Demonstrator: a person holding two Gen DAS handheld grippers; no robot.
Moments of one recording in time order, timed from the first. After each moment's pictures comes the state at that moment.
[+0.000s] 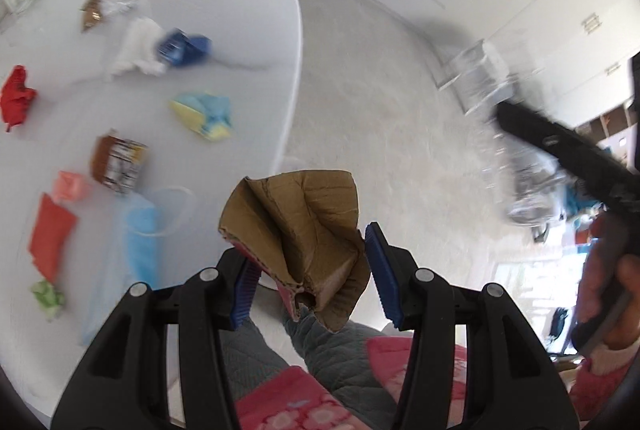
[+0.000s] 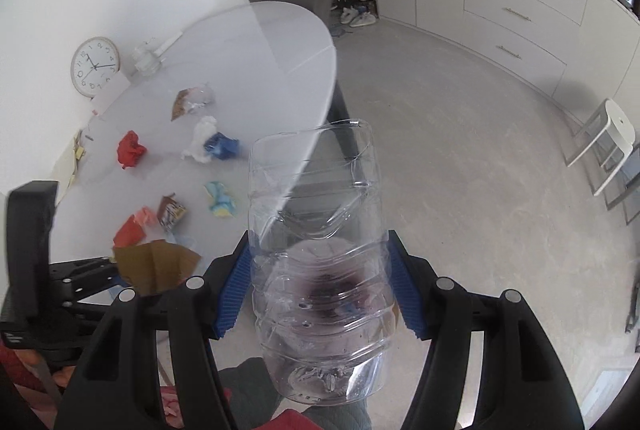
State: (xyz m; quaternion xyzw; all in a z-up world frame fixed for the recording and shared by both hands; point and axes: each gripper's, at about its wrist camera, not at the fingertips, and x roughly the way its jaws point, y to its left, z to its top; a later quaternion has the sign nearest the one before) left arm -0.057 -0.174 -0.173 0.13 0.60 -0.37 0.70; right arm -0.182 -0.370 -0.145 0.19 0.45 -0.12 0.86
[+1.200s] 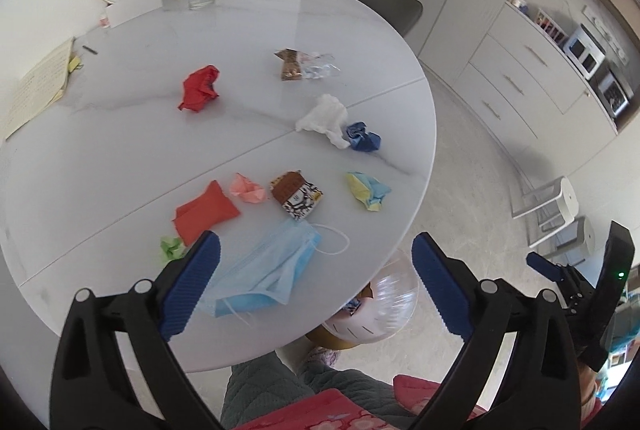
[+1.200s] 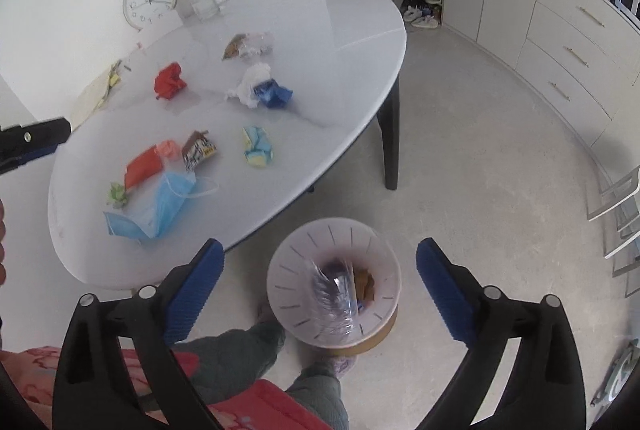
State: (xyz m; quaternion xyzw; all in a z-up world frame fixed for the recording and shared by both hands) left arm -0.037 -0.051 -0.077 0.01 0.51 -0.16 0.85; right arm -0.171 -0.325 -0.165 0.10 0.47 -0.02 0.88
